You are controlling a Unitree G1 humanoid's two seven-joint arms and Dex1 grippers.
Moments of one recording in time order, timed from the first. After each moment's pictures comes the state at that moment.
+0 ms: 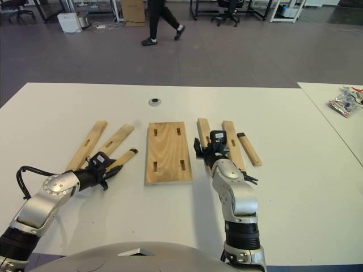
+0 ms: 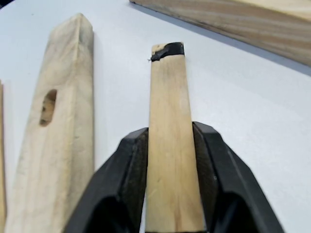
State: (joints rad) left arm 0.10 0.64 -0.21 -0.19 -0.15 0.41 -0.52; right arm -0.04 -0.04 -0.03 -0.33 0.21 0.78 -0.01
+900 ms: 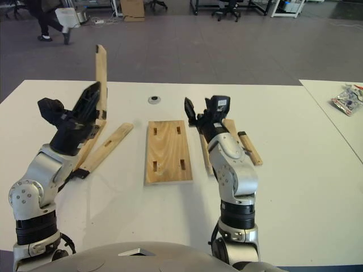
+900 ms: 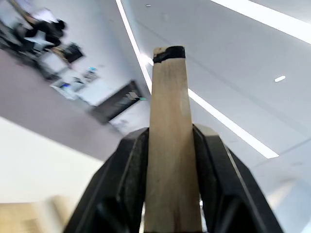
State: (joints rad) left arm -0.11 0.27 0.25 -0.38 -1.52 0.61 -0.17; right arm -0.28 0.00 -0.08 -0.40 0.38 0.65 0.10
